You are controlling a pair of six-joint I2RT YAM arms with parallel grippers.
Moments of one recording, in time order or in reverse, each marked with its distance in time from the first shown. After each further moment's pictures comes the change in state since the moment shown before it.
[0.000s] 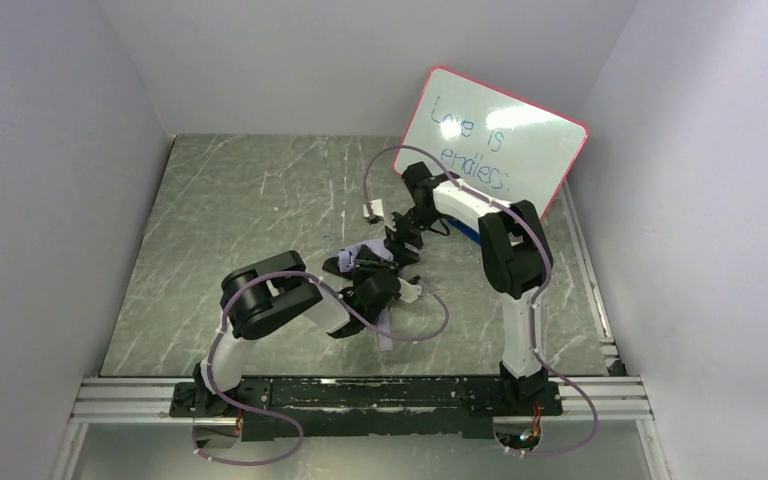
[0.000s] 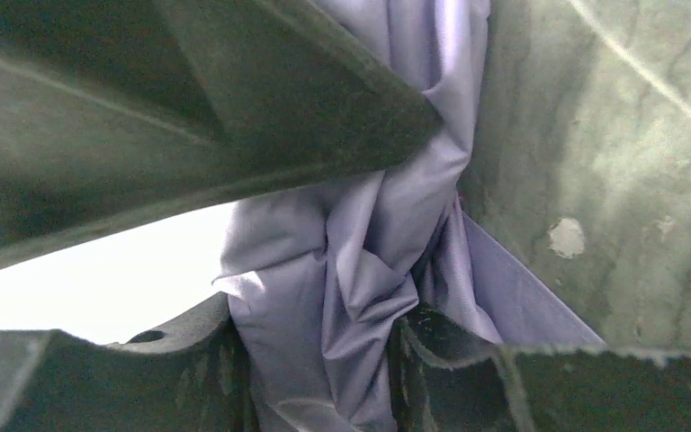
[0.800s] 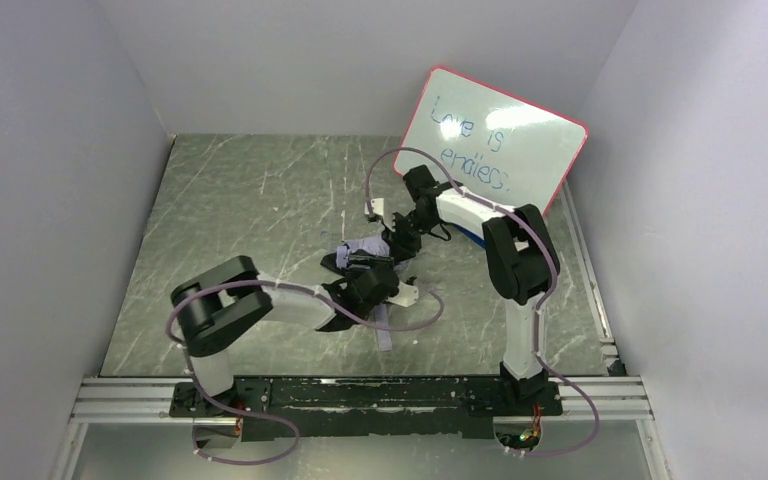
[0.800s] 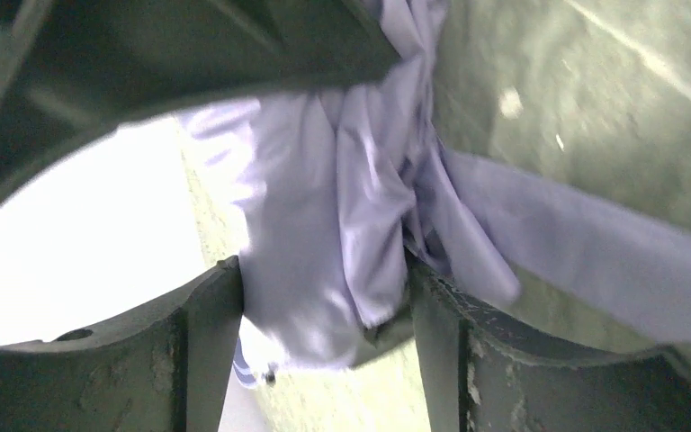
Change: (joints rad) left arm -0.006 -0.233 0.022 -0.425 0.130 -0.209; right arm 0.006 -0.046 -0.104 0.172 0.034 0.155
